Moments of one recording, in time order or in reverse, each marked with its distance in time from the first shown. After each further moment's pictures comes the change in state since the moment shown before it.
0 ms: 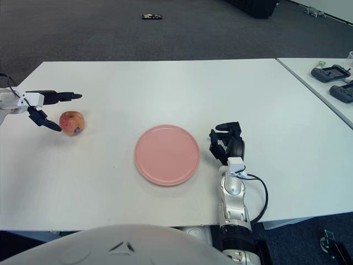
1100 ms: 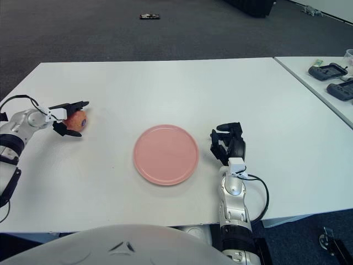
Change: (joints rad) left arm -0.045 -0.240 -0.083 0.389 0.142 -0.021 0.490; right arm 0.002 0.003 -0.015 0.003 0.000 -0.003 -0.004
